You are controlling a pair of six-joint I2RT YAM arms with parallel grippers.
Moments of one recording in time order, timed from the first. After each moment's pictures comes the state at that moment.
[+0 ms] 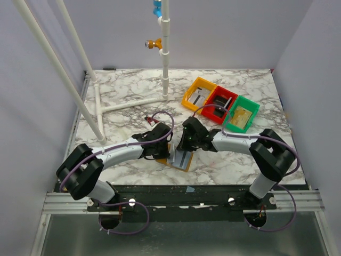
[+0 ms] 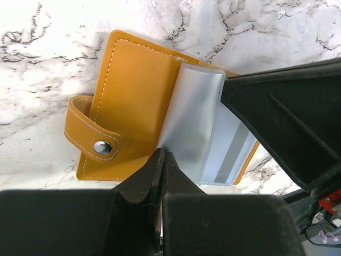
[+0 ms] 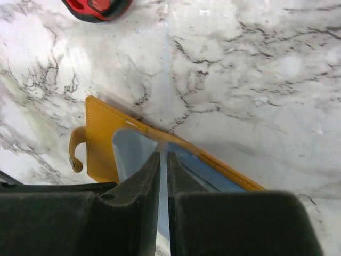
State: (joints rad) left arm -0.80 1.46 0.77 -0.34 -0.02 -0.88; right arm 0.81 1.68 0.88 -0.09 0.01 0.93
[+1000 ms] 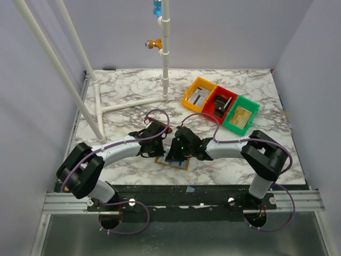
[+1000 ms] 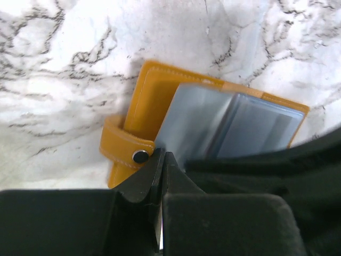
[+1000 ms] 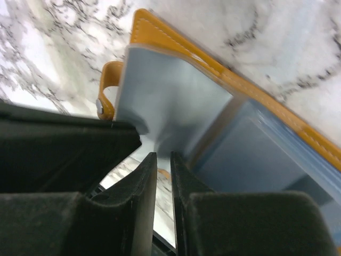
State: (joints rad) left arm -0.72 1.42 0.75 -0.38 -0.03 -0.84; right arm 0.94 1.77 0.86 0.08 -0.13 0.96
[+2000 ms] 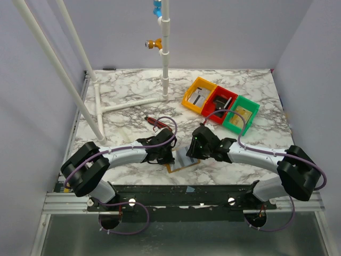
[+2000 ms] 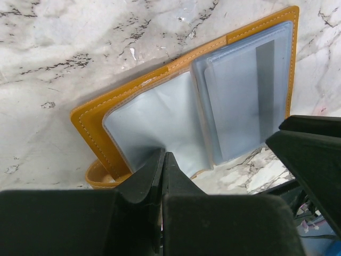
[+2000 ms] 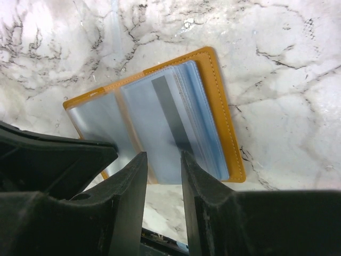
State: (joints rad) left arm -0.87 1.50 0.72 -0.25 0.02 -0.99; right arm 0.86 1.42 0.72 -0.23 0.12 0.93
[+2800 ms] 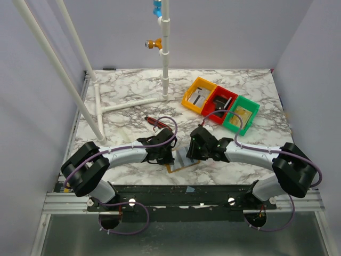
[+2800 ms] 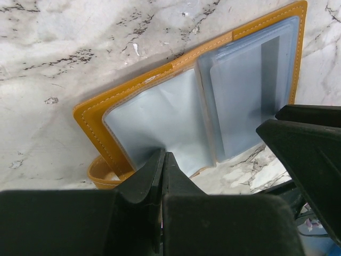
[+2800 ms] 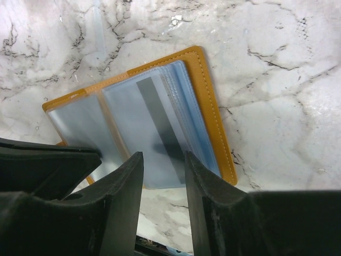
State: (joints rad) left arm -0.87 1.50 0.73 -0.28 0.02 -0.99; right arm 0.86 1.45 0.73 -0.24 0.14 0.91
